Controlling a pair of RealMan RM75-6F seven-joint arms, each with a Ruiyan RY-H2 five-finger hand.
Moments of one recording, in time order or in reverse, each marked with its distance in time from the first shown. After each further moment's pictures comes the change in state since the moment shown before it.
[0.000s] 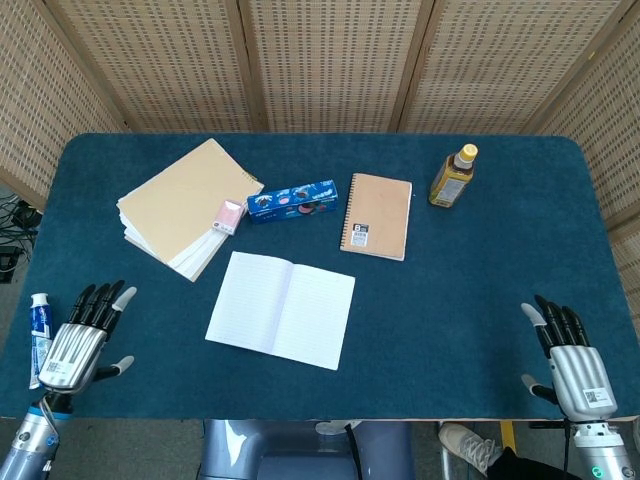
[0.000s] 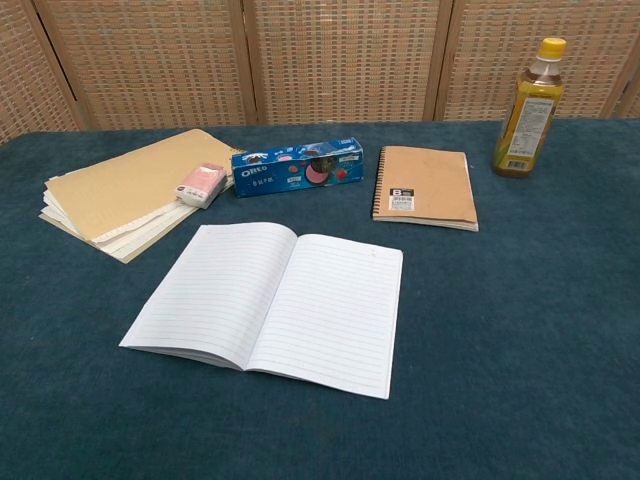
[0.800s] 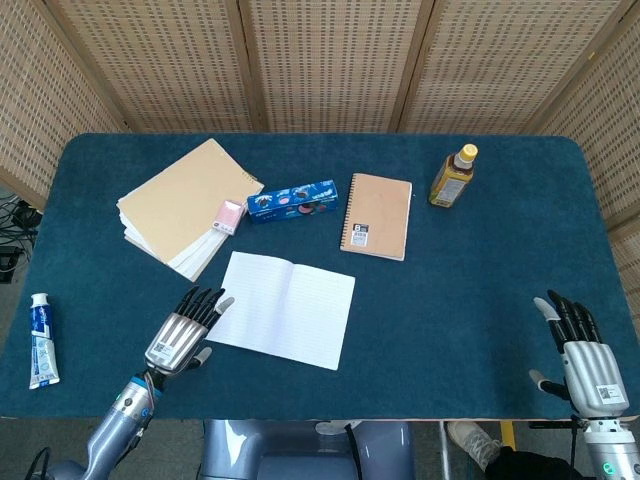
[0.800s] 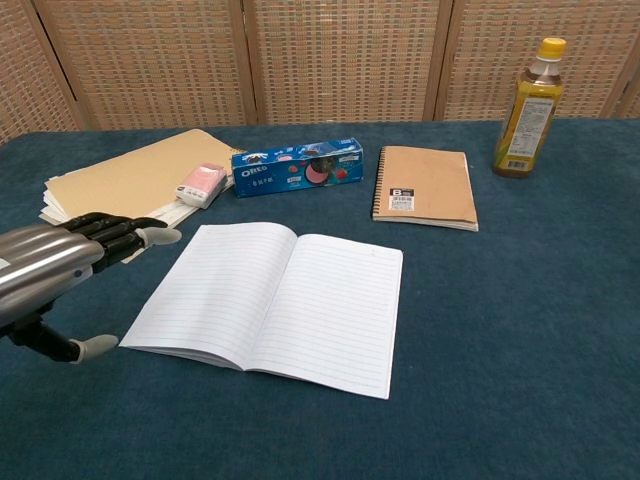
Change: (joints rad) left arm -0.199 -0.235 -0.048 -0.004 -0.127 -0.320 0.316; right arm 0.001 0.024 0.019 0.006 0.027 0.002 0.082
